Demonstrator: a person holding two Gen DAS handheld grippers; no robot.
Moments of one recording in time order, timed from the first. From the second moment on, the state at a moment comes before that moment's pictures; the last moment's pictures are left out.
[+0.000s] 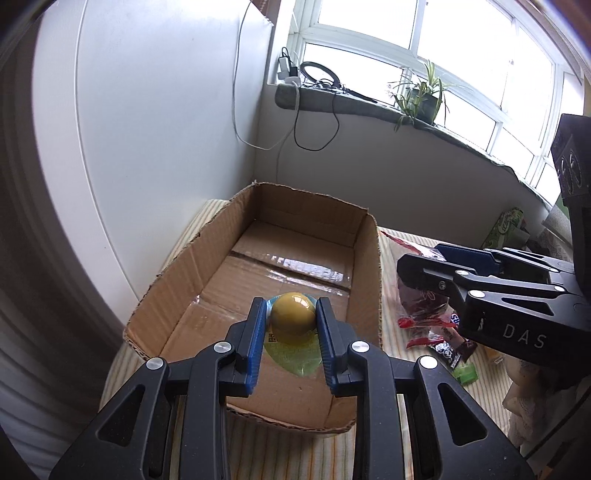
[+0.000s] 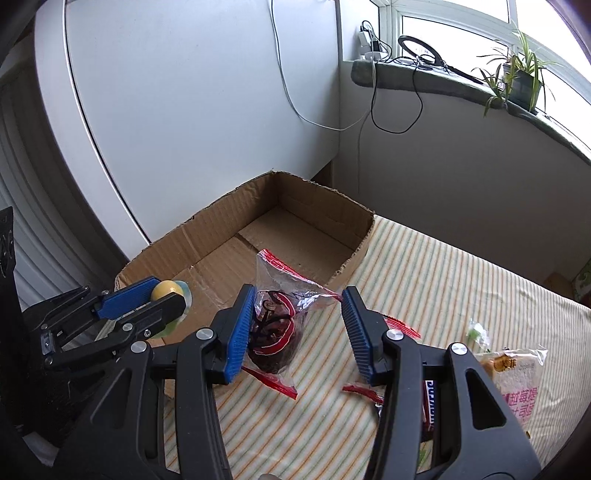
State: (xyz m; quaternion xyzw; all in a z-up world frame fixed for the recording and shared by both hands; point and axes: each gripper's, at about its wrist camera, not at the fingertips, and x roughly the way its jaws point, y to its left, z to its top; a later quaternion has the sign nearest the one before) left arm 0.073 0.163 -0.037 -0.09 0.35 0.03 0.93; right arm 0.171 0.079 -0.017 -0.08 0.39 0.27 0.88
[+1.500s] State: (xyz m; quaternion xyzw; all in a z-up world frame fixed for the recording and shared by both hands) left arm 0.052 0.145 -0.017 -0.09 0.33 0.03 0.94; right arm 0.149 0.050 0.016 -0.09 0.34 0.25 0.90
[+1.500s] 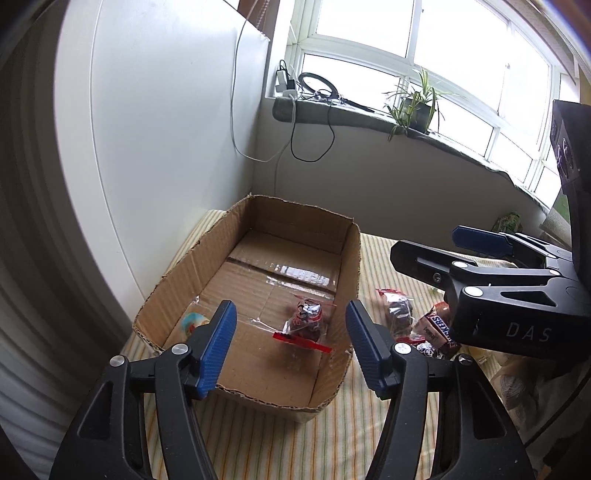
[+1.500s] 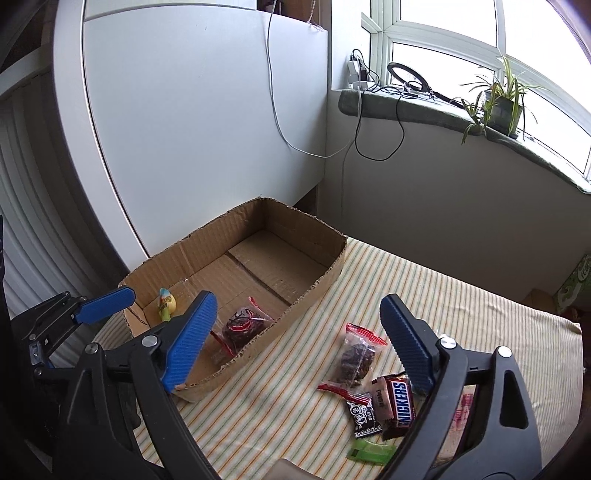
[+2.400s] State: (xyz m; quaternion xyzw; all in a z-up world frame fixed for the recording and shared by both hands) left arm 0.065 0.029 -0.029 -0.09 0.36 -0.08 0.93; right arm 0.153 -0.170 -0.020 -0.02 0.39 0.14 0.91
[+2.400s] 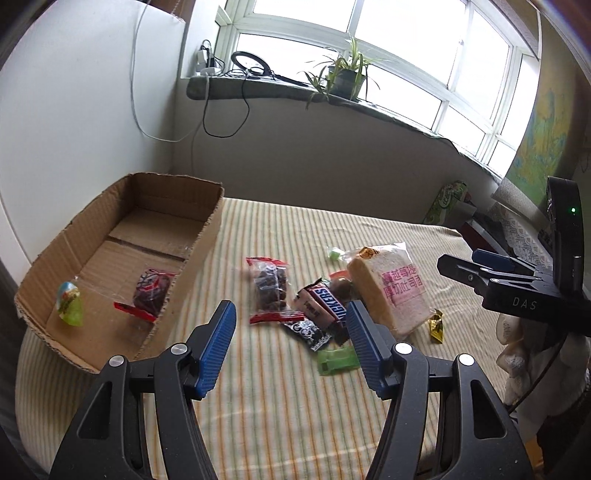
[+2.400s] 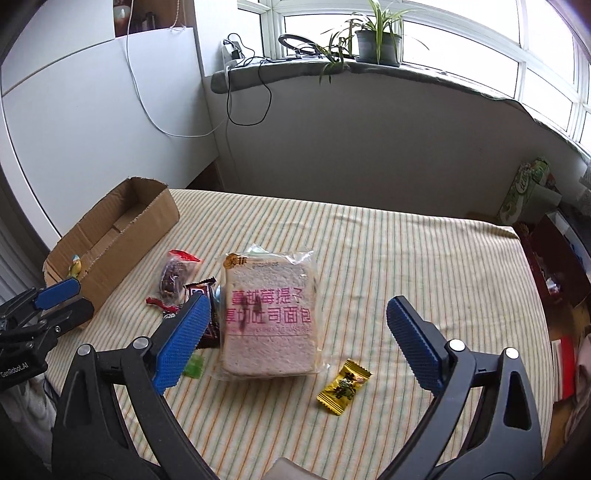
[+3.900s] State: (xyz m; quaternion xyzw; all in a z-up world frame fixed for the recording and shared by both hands) left arm 0.132 -0.066 -0.083 -0.11 0.43 -0.21 0.87; right arm 0.199 -0.165 -0.078 0.04 0.48 0.25 0.84
